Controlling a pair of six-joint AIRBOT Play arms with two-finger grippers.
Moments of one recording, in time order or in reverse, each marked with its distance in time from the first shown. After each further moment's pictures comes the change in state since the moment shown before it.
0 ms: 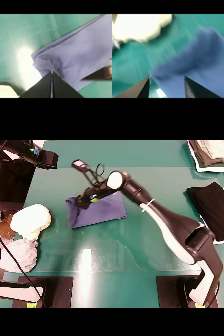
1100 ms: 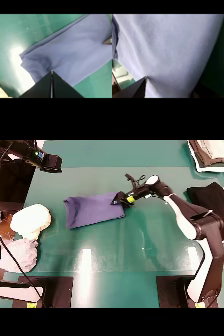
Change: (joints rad) left arm 0.000 -0.001 -0.050 -0.061 0.012 0.000; right arm -0.376 -0.160 -0.230 0.348 0.206 0.116
